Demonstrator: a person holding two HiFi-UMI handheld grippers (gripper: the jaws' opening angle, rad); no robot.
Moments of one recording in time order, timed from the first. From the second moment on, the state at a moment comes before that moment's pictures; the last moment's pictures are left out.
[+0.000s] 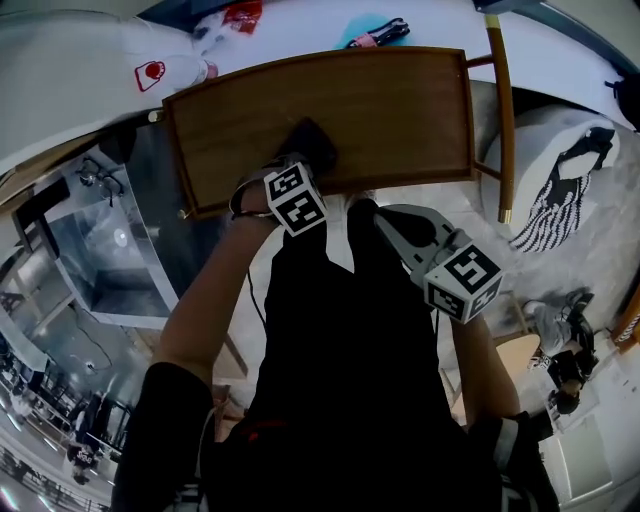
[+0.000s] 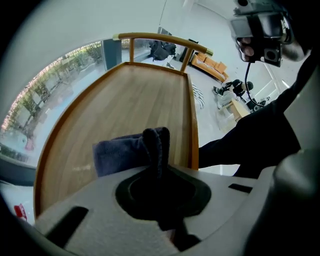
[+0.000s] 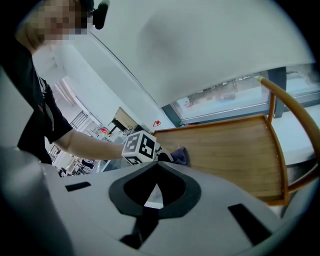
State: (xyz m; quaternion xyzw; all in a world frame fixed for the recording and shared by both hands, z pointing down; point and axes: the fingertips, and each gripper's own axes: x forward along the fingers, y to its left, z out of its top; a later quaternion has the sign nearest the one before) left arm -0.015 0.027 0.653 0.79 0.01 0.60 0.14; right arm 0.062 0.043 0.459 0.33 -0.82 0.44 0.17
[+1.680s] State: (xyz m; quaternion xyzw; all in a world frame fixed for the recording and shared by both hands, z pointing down) left arm 0.243 0.063 0.641 0.82 0.16 0.55 0.05; right arm 0.225 0.068 0.473 0.43 -0.76 0.47 0.11
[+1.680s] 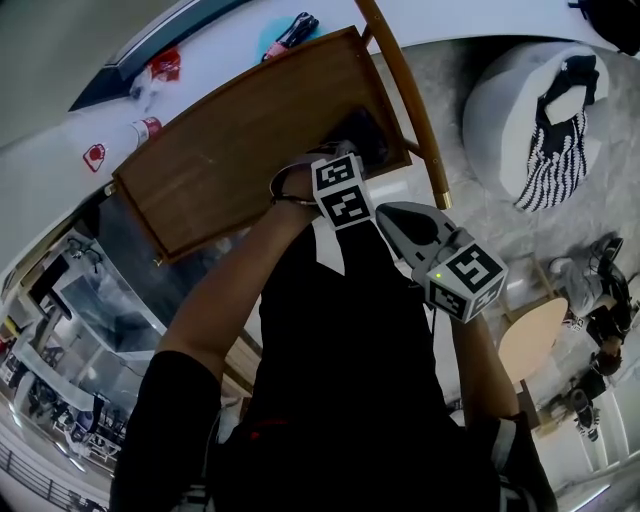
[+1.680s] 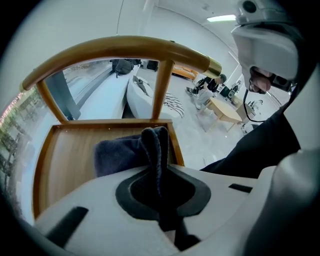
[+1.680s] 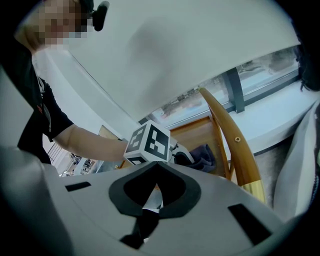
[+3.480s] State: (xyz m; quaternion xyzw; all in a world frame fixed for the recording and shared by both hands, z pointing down) left arm -0.083 -0.058 0.290 0.93 -0.24 0.27 0.08; right arm -0.024 -0.036 0.286 0.33 -0.90 0.24 0.15
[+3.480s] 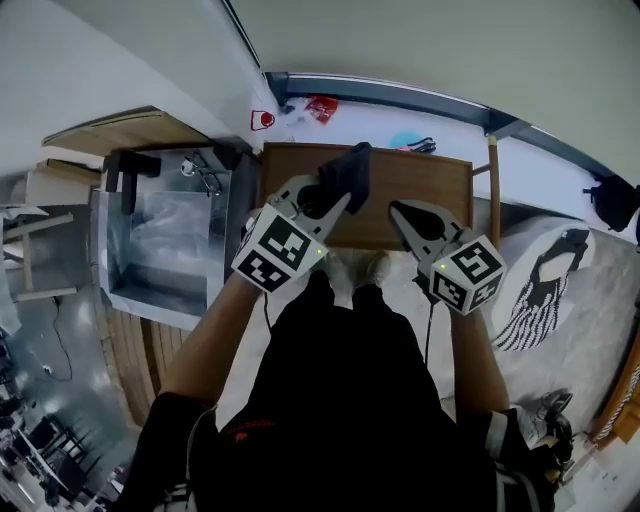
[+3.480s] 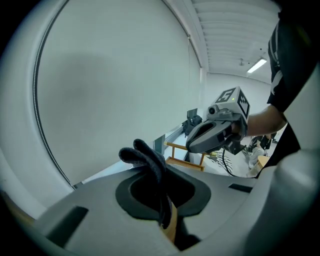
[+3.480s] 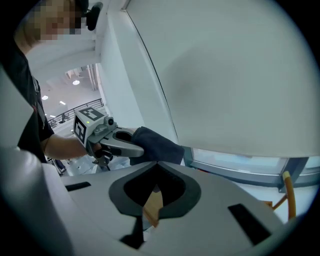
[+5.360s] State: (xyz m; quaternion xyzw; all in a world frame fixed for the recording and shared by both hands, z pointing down) left arm -0.108 -0.070 0.202 0.94 -0.30 0.18 0.05; right arm -0.041 -0.074 0.194 0.34 -0.92 0.15 0.11
